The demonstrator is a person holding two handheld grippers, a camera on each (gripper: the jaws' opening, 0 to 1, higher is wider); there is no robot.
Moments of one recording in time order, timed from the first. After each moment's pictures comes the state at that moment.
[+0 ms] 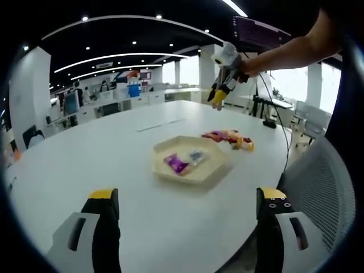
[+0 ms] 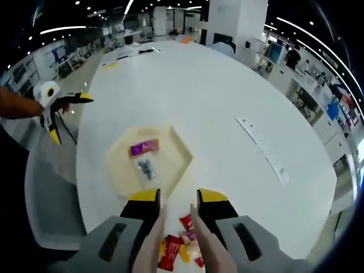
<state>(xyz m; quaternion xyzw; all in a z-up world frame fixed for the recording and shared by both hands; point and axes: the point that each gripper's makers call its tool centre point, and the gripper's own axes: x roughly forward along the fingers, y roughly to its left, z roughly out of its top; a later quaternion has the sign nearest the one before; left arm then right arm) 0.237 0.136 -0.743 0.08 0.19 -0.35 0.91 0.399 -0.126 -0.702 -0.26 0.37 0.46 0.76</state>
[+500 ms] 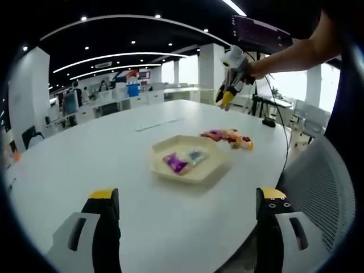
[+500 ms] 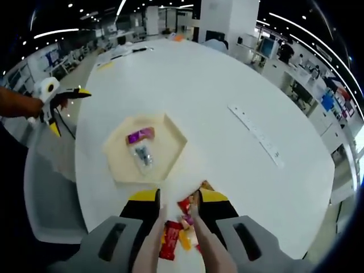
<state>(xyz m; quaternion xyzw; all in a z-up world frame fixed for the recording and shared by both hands) 0.236 0.135 -0.744 0.08 0.20 -0.35 0.91 0.389 -0.156 -0.707 -0.25 0.38 0.44 0.78</state>
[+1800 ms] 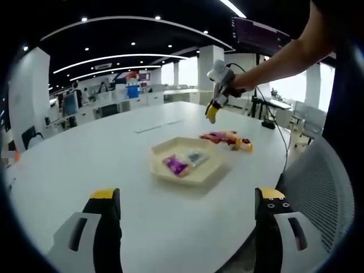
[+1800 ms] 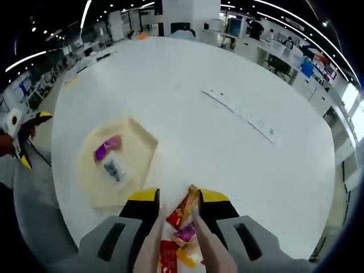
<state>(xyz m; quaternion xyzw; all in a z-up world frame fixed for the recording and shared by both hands) 0.236 0.135 -0.739 0.08 0.19 -0.35 0.91 0.440 -0.152 -0.759 -0.19 0.42 0.34 0.82</state>
